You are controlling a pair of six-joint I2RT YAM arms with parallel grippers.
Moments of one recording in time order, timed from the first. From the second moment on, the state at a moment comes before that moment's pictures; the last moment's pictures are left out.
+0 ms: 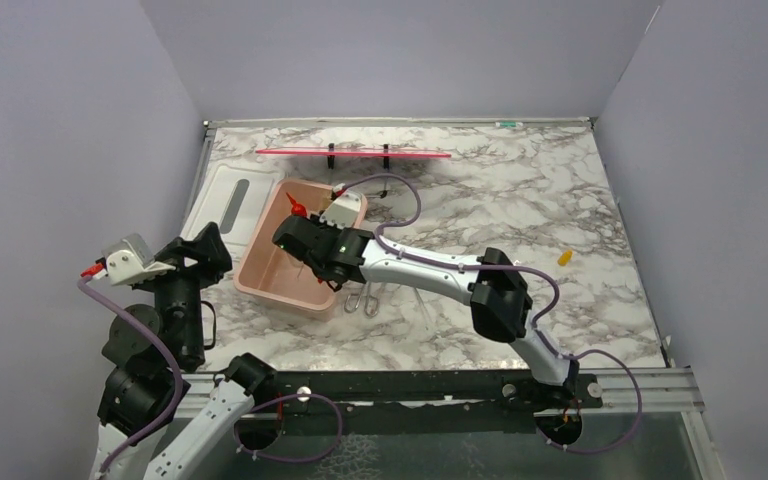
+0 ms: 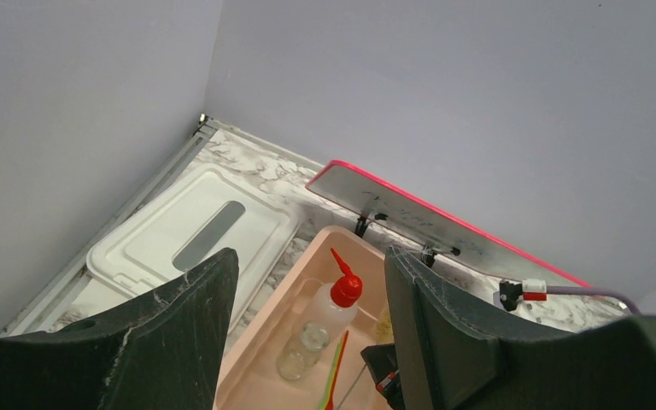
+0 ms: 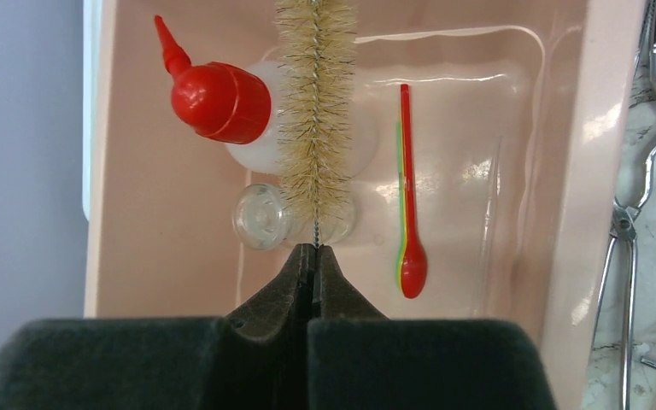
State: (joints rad) left arm -0.53 0.28 0.96 -0.53 -0.73 -0.30; right arm 1.20 2.21 2.00 -0.62 0.75 1.25
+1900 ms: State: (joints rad) left arm -0.55 0.67 0.83 -0.26 -0.40 -0.41; right arm 0.95 1.58 1.00 -0.42 0.32 0.76
